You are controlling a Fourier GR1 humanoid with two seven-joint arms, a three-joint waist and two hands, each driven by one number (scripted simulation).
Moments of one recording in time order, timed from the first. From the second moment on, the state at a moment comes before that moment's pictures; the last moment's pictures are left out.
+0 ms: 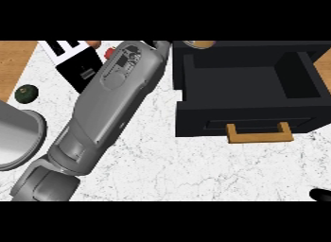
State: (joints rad) left arm -1.28 0.00 -0.11 -0.75 0.23 0.38 0.16; right arm 0.06 -0.10 -0.31 -2.28 -0.07 0.08 0.34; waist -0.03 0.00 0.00
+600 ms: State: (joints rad) left arm -1.53 0.00 -0.21 -0.51 0.35 0.46 0.18; right arm 0.04 -0.11 -0.31 -2.28 -0.09 0.09 0.34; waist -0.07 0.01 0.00
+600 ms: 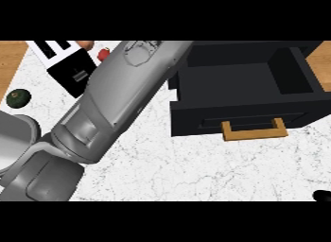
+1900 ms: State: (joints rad) left arm -1.61 0.00 -0.31 -0.31 0.54 0.65 0.05; right arm -0.13 -0.24 -0.22 -2.19 0.09 0.13 0.29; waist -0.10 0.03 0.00
